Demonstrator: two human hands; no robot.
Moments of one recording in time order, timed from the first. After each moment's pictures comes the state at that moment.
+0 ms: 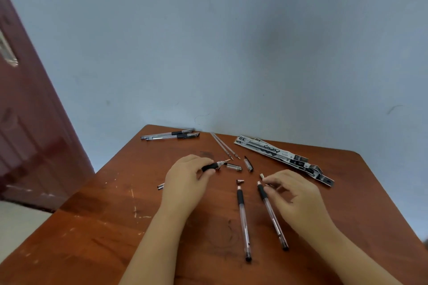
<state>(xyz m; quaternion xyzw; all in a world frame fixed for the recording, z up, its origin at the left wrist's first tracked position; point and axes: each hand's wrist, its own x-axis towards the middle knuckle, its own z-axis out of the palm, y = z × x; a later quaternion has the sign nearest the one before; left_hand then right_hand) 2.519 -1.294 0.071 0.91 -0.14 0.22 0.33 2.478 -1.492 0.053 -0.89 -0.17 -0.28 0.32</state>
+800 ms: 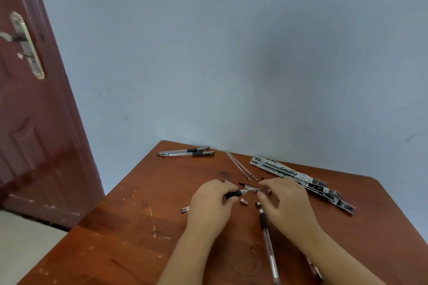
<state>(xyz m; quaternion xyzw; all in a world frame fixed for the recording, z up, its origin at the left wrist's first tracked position) 2.523 -1.291 0.067 0.92 -0.15 0.16 0.33 2.516 -1.449 0.058 -0.93 -0.12 -0.29 0.20</state>
